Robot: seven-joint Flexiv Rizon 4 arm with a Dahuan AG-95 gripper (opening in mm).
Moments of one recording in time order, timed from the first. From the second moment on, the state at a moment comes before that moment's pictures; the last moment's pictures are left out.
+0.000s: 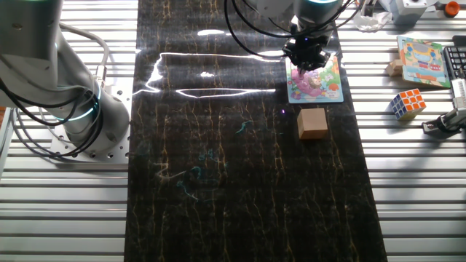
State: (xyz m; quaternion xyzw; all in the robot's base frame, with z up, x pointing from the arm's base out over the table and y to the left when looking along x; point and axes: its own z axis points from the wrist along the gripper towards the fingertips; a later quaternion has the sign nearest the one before) arm 0.548 0.156 0.018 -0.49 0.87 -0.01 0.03
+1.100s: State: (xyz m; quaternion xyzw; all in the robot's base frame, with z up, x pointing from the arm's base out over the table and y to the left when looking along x) arm 0.541 0.145 0.029 -0.47 0.88 -0.02 0.02
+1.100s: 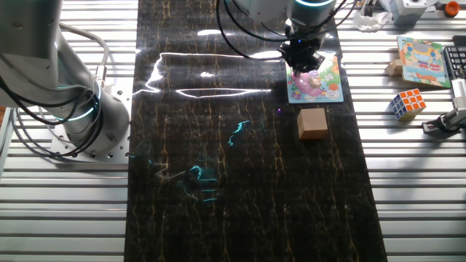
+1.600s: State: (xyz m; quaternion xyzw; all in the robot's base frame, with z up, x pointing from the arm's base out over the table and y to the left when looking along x) arm 0.529 0.137 0.048 -0.39 0.92 -0.01 0.00
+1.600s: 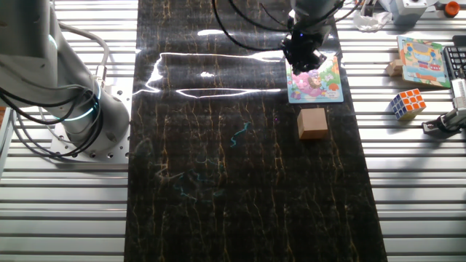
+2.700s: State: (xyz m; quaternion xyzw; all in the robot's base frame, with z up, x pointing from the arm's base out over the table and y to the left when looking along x) arm 0.508 0.139 0.064 -0.19 0.98 0.01 -0.03
